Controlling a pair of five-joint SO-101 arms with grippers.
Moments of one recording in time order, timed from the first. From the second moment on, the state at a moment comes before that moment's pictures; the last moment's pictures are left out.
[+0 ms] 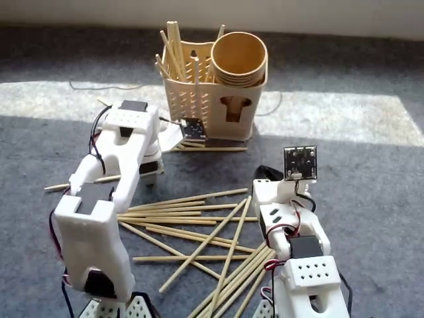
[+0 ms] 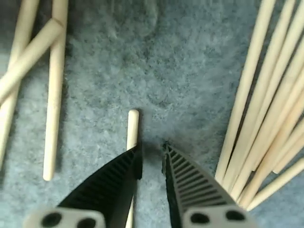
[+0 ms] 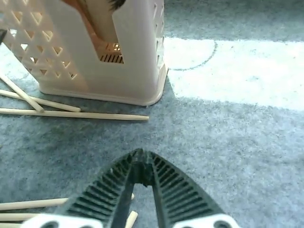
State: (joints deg) left arm 1.1 25.4 2.2 79.8 -61.8; right arm -11.6 -68.1 85.2 21.8 -0.6
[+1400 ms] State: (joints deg) left arm -2.9 20.8 -0.8 82.9 -55.7; right arm -11.6 -68.1 85.2 21.8 3.5
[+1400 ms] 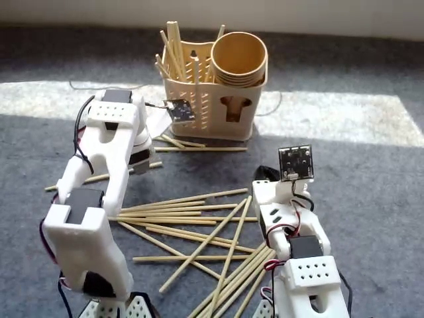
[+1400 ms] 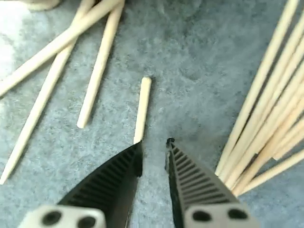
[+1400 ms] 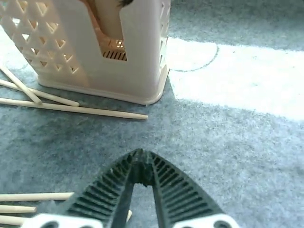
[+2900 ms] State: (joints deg) left arm 2.8 -5.3 9.4 93.3 -54.5; right arm -11.6 -68.1 85.4 21.8 3.8
